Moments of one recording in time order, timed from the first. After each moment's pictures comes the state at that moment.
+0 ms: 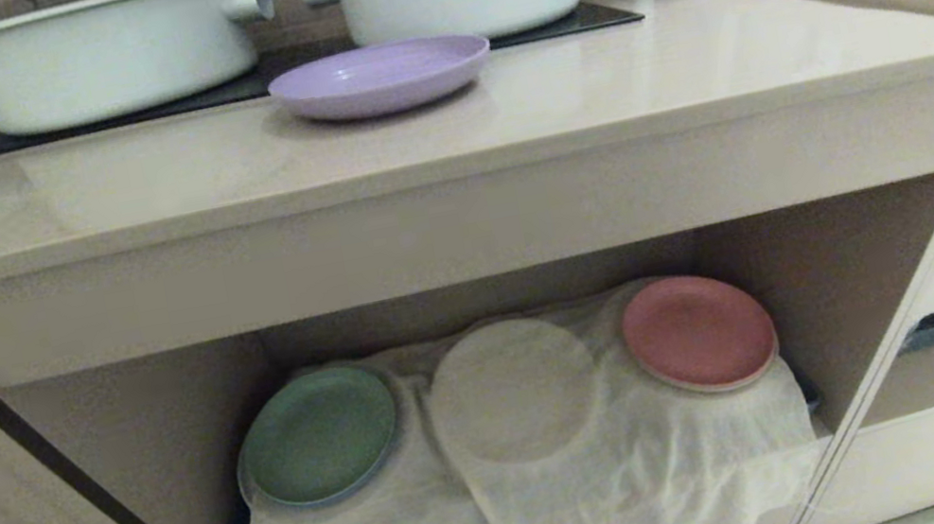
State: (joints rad) left arm 0.00 0.00 0.00 -0.01 0.01 -0.04; right arm 0.00 0.00 0.00 0.00 0.01 -0.03
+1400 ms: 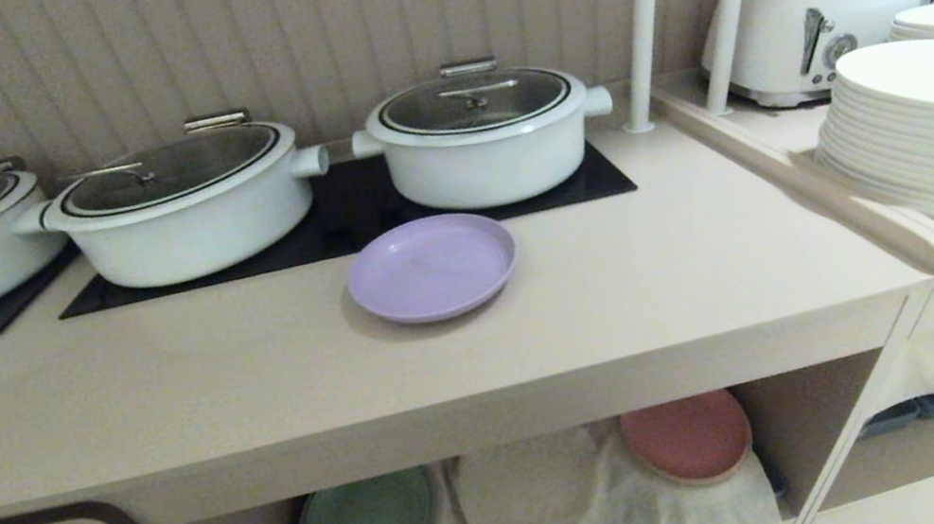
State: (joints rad) left arm 0.00 0.00 0.00 0.00 0.01 -0.04; right arm 0.00 0.00 0.00 0.00 0.01 -0.04
